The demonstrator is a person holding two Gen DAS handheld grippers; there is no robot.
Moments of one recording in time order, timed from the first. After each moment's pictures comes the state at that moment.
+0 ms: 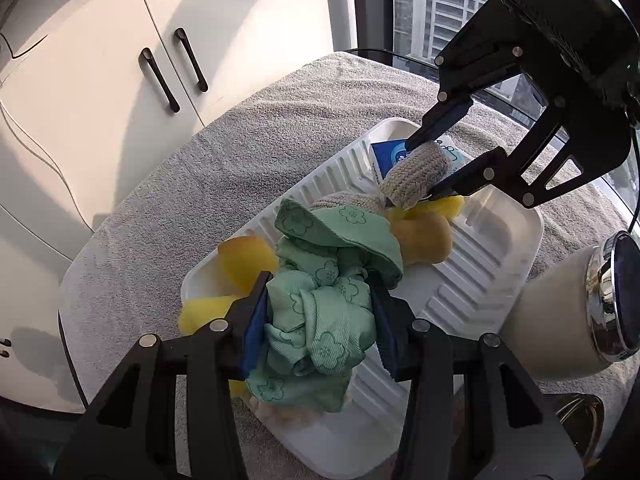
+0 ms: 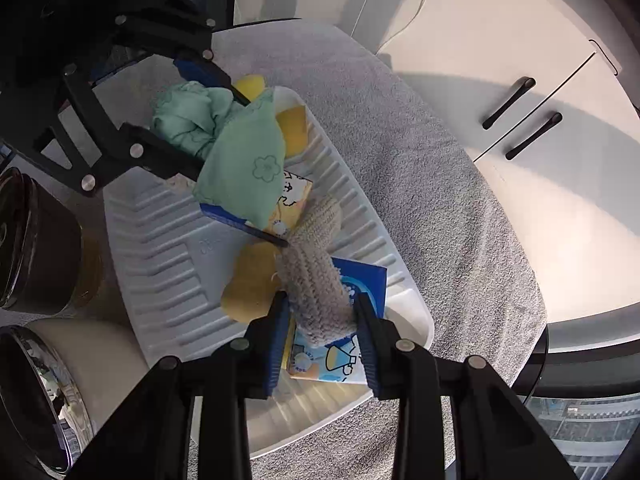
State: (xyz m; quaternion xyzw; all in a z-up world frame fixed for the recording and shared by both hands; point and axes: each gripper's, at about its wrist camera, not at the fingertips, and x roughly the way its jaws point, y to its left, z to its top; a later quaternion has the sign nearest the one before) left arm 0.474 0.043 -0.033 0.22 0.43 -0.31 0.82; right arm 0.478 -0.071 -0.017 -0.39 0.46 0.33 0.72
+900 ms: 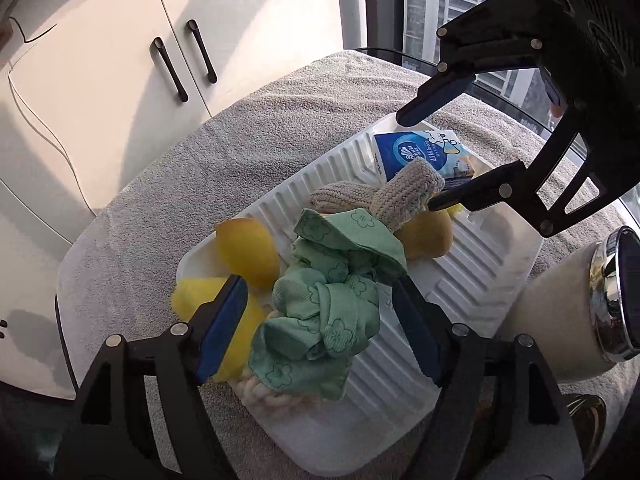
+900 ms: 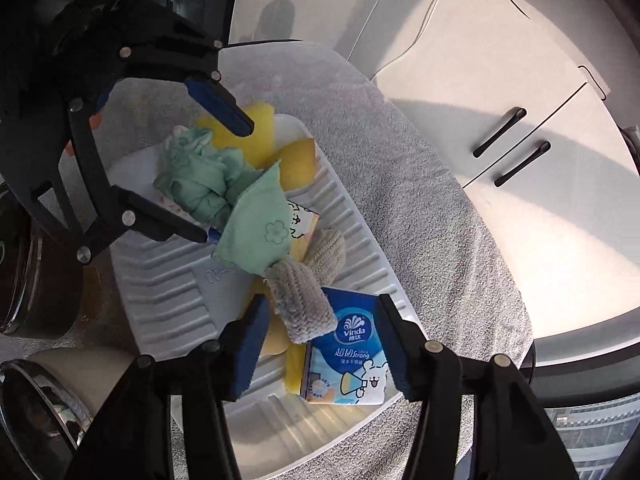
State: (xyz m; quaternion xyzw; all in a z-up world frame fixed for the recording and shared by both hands) left arm 0.463 0.049 -0.035 0.20 0.43 -0.29 0.83; right arm 0.464 -0.059 -0.006 -0.40 0.42 0.32 0.75
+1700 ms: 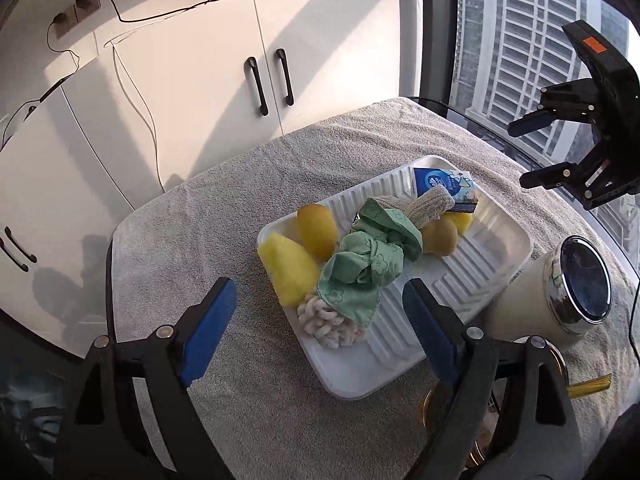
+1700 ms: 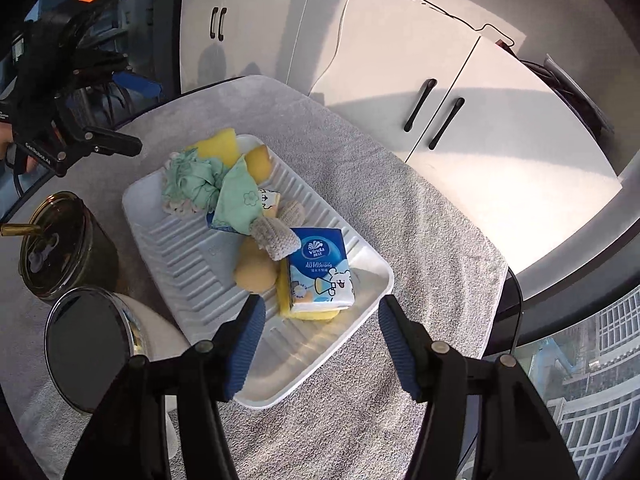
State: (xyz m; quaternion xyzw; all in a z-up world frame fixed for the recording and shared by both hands) left arm 0.408 0.116 0.011 0.13 0.38 -0.21 0.89; right arm 0.412 -0.129 0.036 -0.30 0.41 0.26 0.82
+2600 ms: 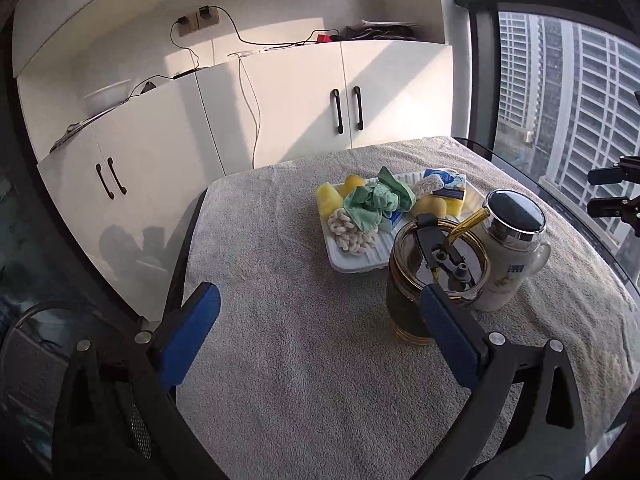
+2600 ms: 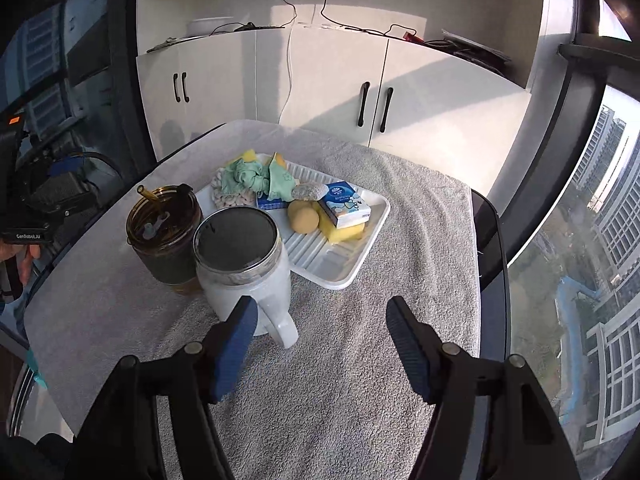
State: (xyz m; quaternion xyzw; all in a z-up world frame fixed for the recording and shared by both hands) left arm 0.217 0.137 0.022 0.07 0.31 -0.05 0.95; right arm 0.244 -0.174 0.061 -0.15 0.38 0.18 0.89
